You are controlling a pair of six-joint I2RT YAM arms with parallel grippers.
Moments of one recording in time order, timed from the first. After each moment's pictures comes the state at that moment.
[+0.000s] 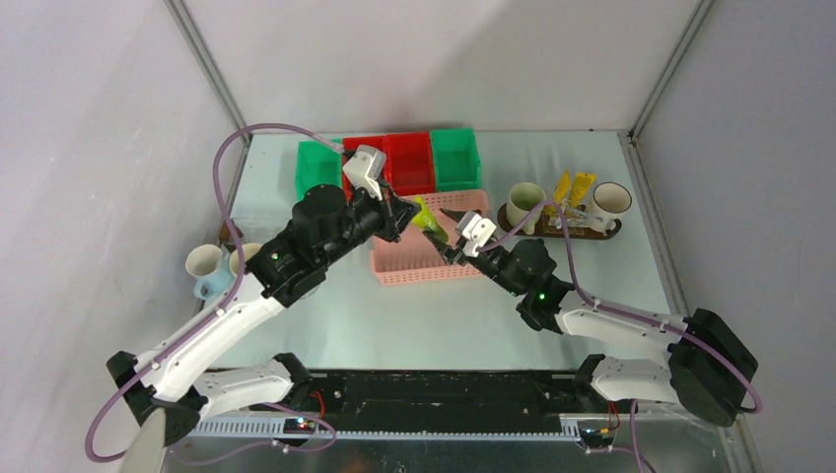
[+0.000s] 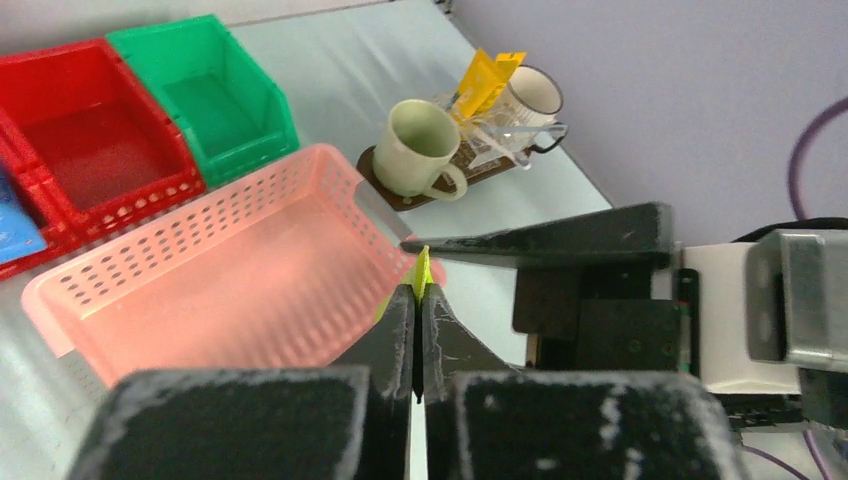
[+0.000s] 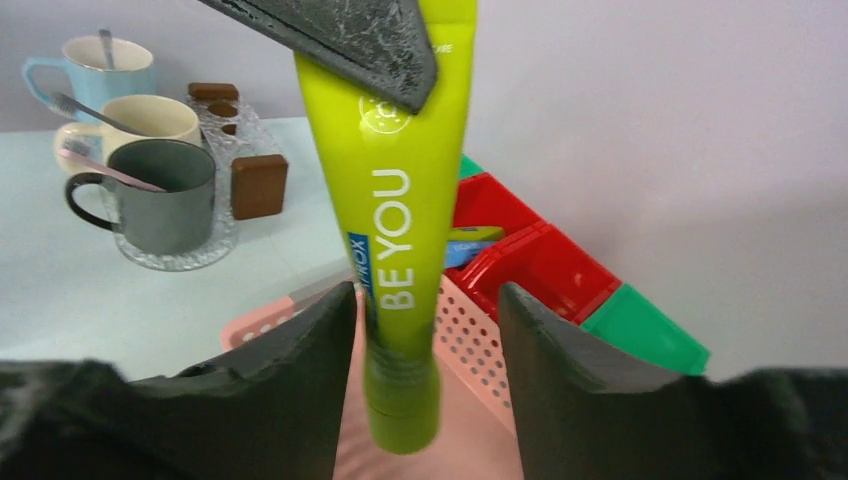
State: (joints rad) left arm -0.79 1.03 1.13 -0.24 -0.03 -0.38; right arm 0.88 1.21 0.60 0.78 -0.06 -0.29
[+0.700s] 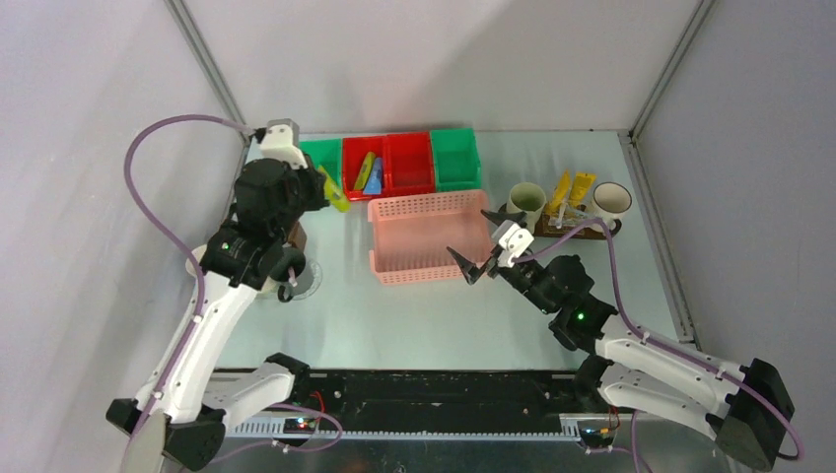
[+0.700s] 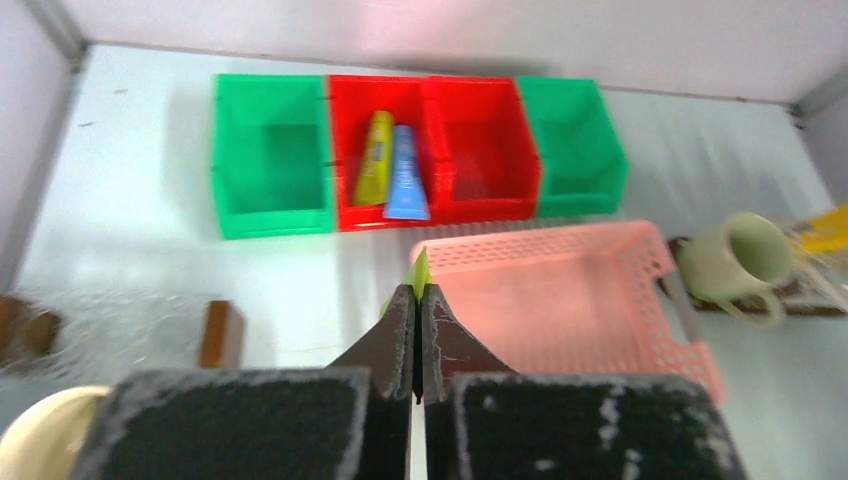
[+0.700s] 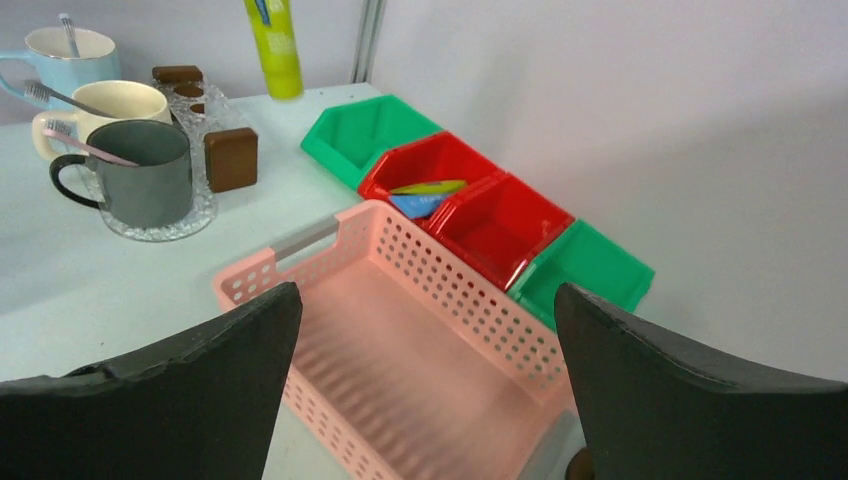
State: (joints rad) left arm -0.40 1.00 1.23 -0.49 -0.21 -0.26; right arm 0.88 0.88 0.53 0.52 0.04 -0.27
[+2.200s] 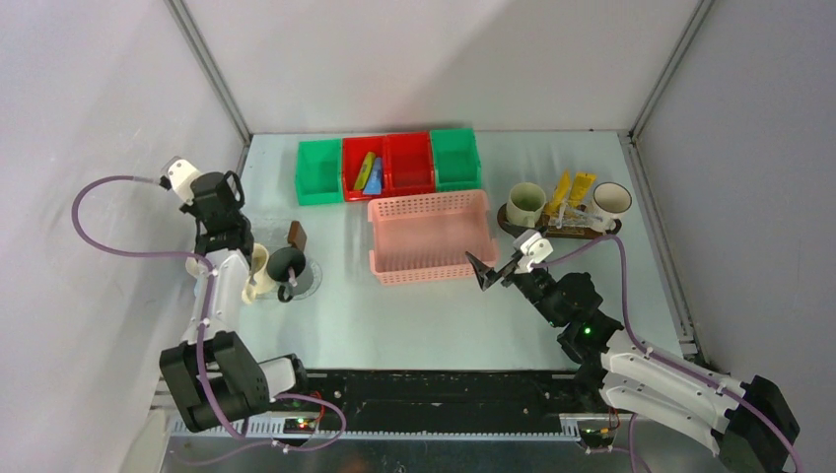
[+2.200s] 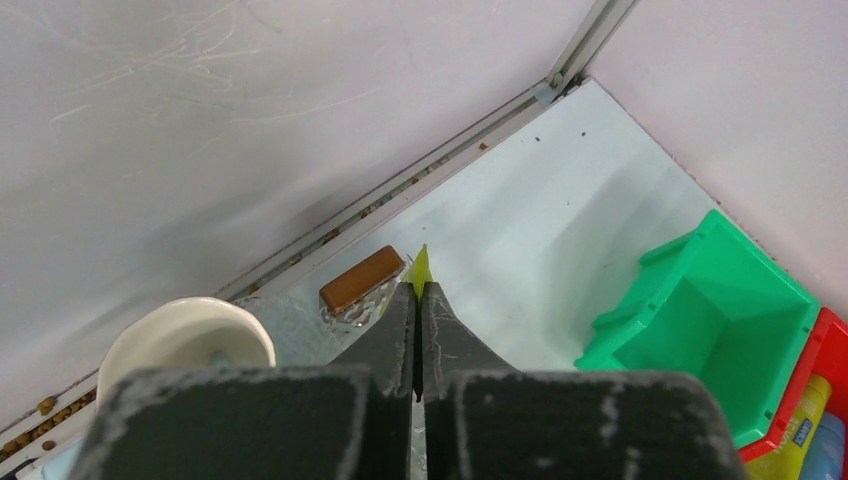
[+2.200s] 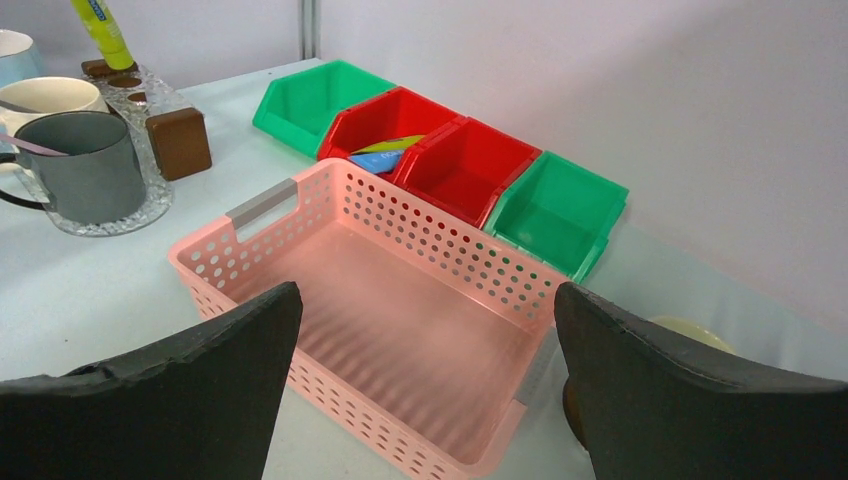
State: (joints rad) left arm 0.29 1.18 0.89 -0.02 -0.47 -0.39; right arm 0.83 0.76 0.33 0.58 0.14 -0.17
